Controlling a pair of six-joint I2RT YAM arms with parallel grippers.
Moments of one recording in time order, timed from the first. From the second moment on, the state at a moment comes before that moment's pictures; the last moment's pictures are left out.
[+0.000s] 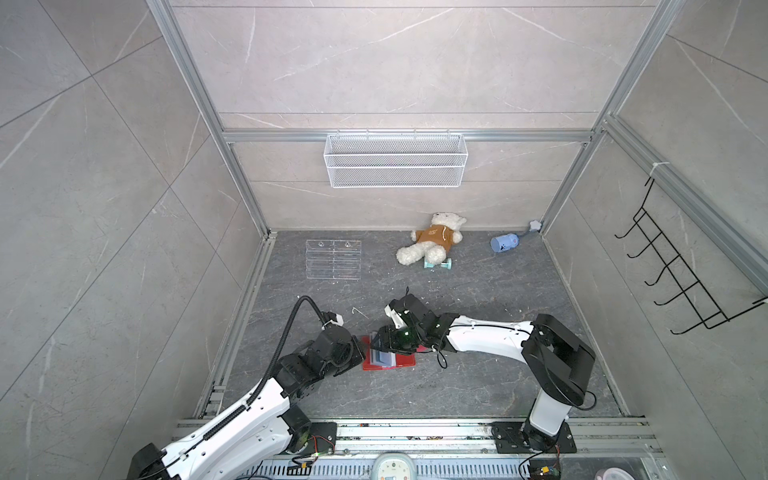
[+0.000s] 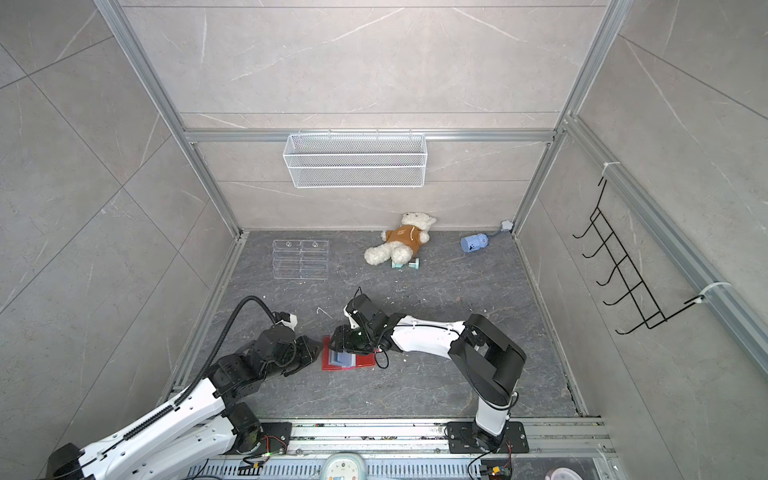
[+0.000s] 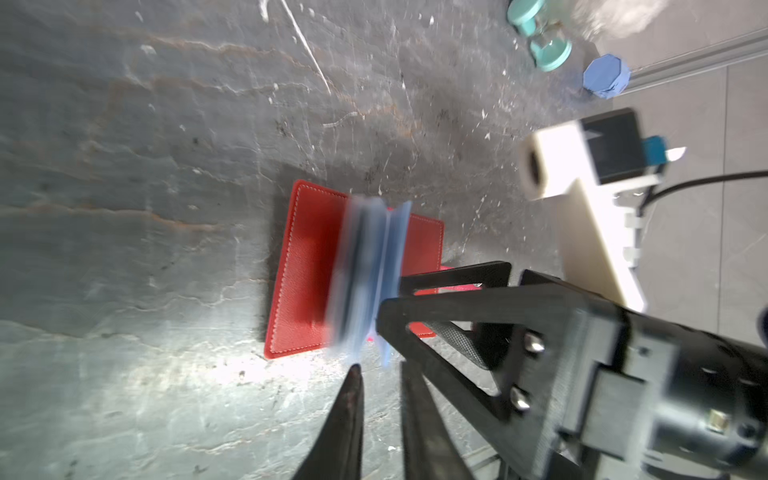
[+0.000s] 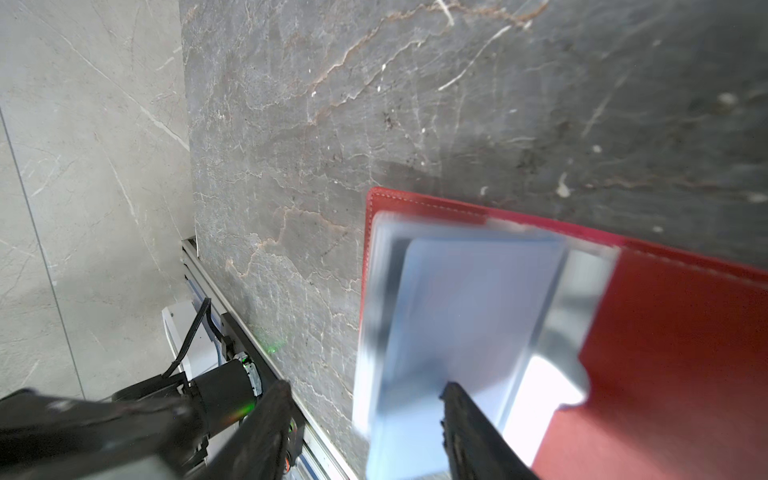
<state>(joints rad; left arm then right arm) -0.78 0.75 0.54 -0.55 -0.05 -1.12 0.93 1.80 1.07 -0.11 -0.39 0.90</state>
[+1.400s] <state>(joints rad) -0.57 0.94 0.20 -0.02 0.31 -1.22 0.89 1.79 0.98 -0.23 -0.30 0.88</state>
